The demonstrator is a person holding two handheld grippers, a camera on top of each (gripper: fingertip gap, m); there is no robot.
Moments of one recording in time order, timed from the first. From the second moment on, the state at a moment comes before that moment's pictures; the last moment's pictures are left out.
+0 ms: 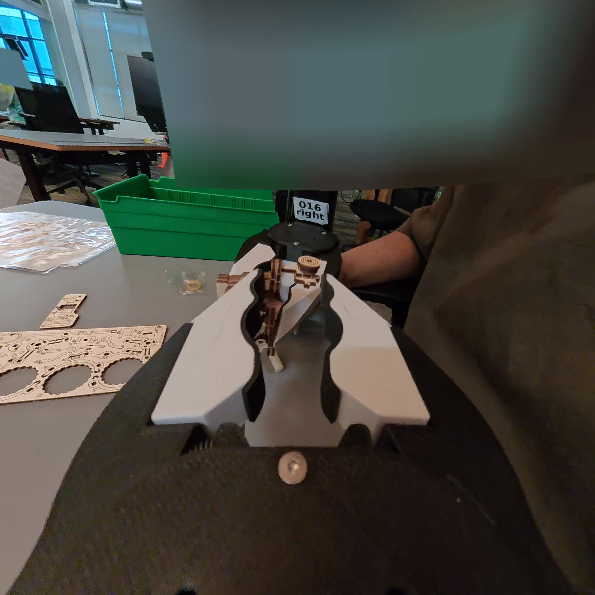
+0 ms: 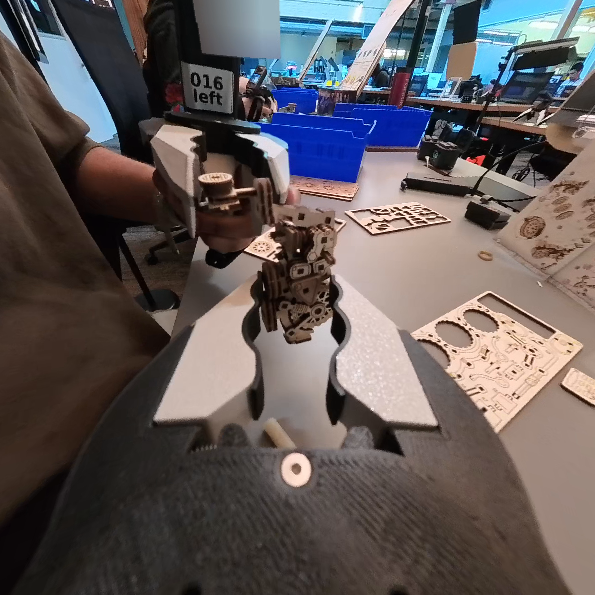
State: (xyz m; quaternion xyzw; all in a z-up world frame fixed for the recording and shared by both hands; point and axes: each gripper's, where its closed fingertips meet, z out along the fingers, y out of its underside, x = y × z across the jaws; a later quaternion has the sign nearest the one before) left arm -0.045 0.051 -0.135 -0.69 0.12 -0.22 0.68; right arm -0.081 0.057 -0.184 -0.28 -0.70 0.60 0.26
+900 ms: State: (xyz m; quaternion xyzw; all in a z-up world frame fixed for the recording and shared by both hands) left arm -0.048 0.051 -0.140 -0.70 0.14 -0.19 0.68; right arm -0.062 0.077 -0.181 -0.26 -0.72 0.60 0.23
